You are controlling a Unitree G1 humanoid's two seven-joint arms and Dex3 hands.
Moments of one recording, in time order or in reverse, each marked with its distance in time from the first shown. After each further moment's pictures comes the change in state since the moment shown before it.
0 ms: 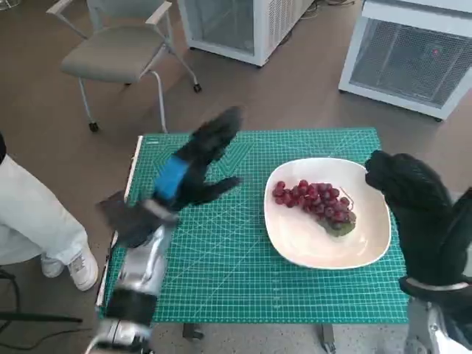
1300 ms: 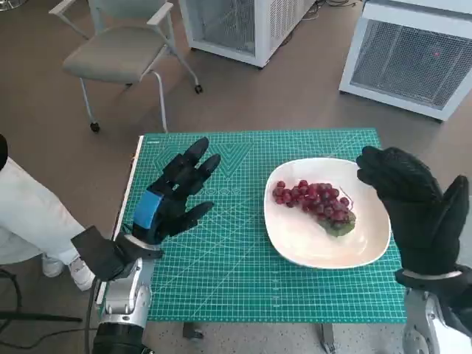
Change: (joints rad) left arm 0.157 0.010 0.039 -0.139 -0.020 0.030 -0.034; right arm -0.052 -0.013 0.005 0.056 0.020 0.014 0.034
